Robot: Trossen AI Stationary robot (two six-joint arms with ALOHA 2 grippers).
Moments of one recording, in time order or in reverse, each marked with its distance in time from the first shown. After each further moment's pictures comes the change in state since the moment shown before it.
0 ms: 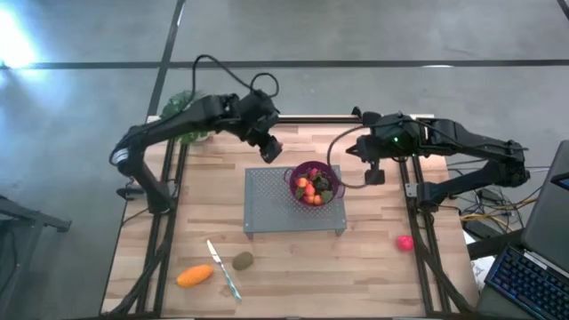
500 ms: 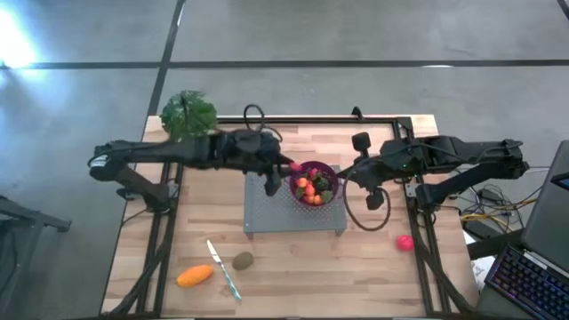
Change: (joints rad) left arm -0.259 -0.216 -0.445 0.718 -0.092 0.003; right arm 0.248 0.006 -0.035 0.193 0.027 -0.120
